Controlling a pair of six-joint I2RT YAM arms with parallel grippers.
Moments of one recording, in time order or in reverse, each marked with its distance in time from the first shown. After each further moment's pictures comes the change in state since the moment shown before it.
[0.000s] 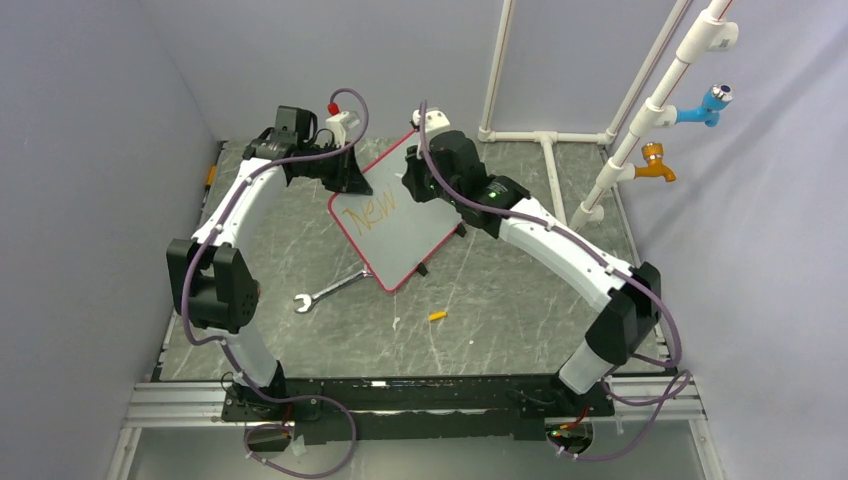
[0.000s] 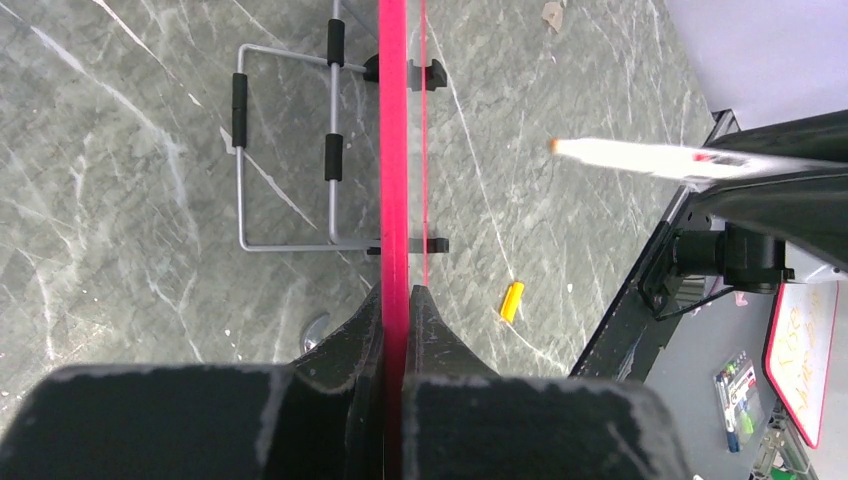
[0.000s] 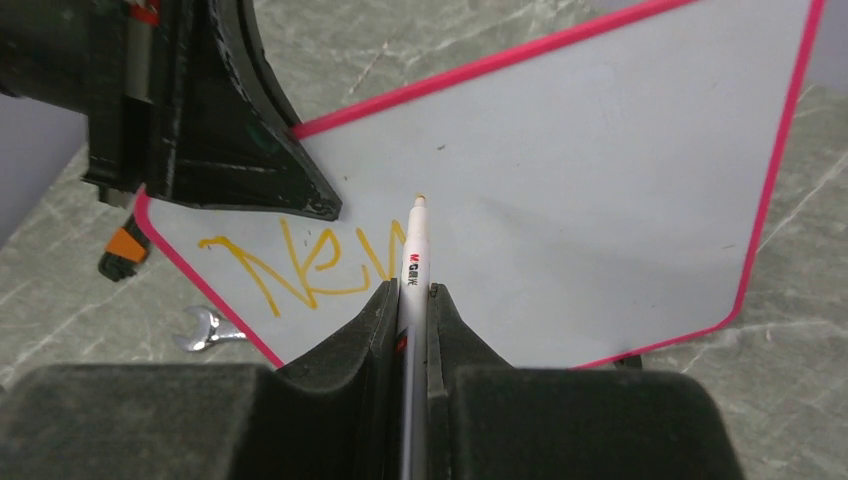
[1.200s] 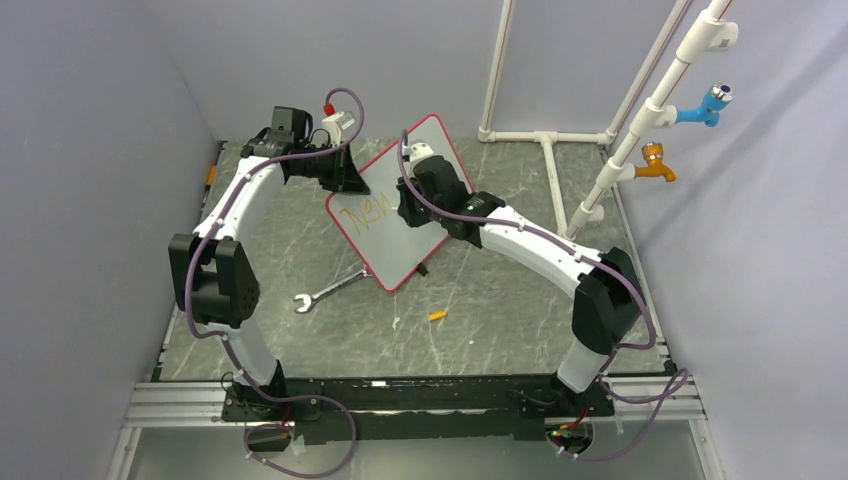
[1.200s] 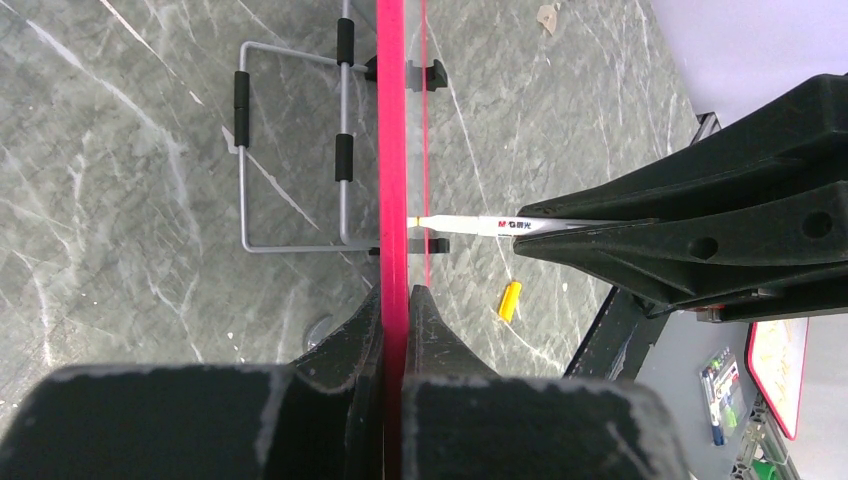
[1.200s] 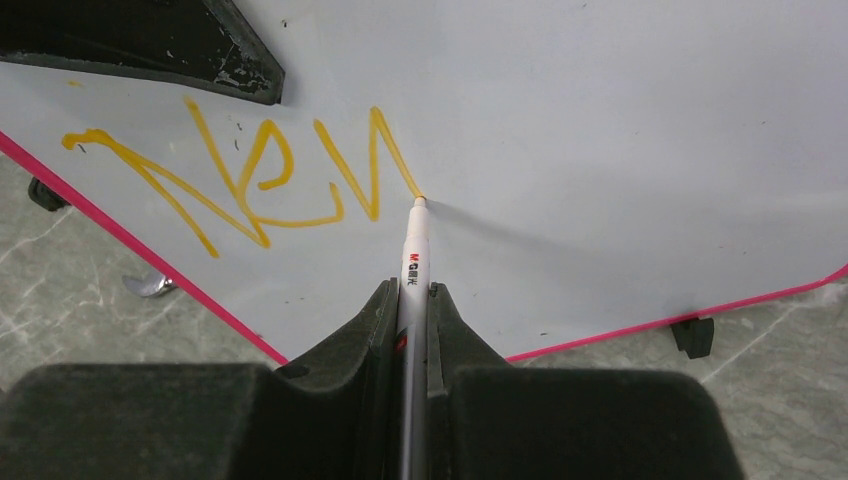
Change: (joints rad) left arm 0.026 0.028 0.002 0.005 0.044 0.003; right arm 0.010 0.066 -0.146 0.071 -0.051 0.028
